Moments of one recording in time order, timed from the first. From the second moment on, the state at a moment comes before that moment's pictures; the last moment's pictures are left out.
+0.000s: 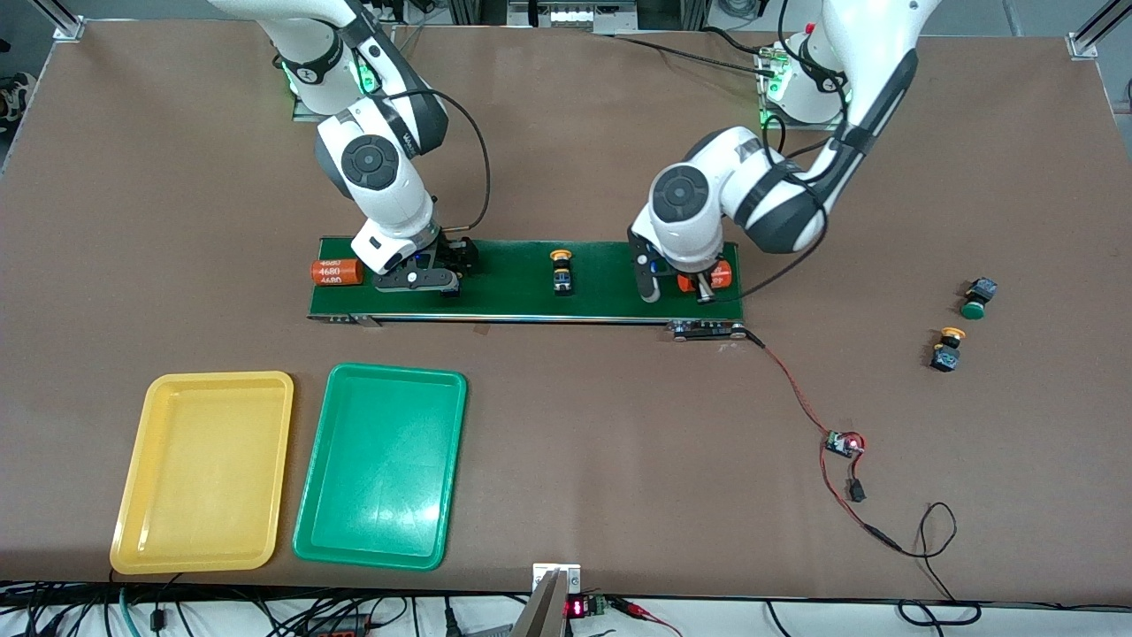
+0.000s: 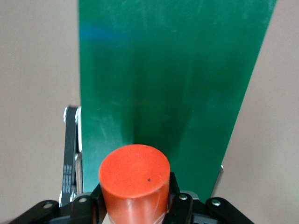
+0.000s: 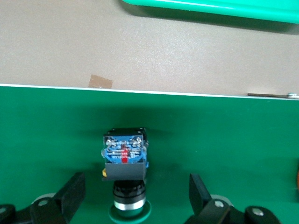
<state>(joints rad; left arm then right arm) -0.14 0.47 -0.52 -1.89 0.44 2.03 0.56 0.29 0.29 0.26 -2.17 -0.10 2.46 0.58</state>
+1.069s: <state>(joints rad) -0.13 0.40 -0.52 -1.90 0.38 2.09 0.59 0.32 0.27 0.16 -2.07 -0.10 2.38 0.56</state>
